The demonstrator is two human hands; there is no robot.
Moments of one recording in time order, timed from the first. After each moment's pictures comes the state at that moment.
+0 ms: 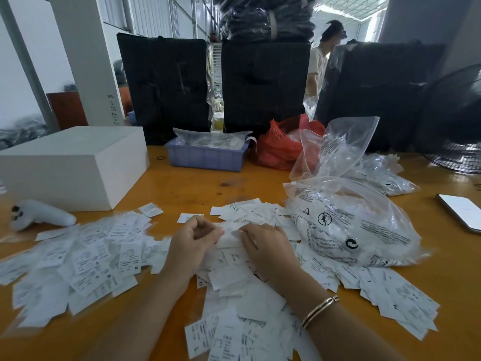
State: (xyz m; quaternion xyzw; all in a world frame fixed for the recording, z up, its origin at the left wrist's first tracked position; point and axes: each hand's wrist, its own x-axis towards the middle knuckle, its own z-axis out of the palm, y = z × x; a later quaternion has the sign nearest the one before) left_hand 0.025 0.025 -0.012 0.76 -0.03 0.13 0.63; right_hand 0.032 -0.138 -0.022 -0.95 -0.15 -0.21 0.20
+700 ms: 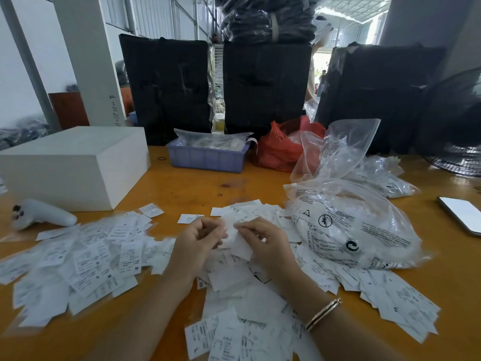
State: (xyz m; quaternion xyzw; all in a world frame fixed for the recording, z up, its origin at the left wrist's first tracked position) left_hand 0.025 0.020 -0.012 0.73 -0.06 0.11 0.67; right_hand 0.027 -0.135 -0.019 -0.81 -0.16 -0.21 0.52
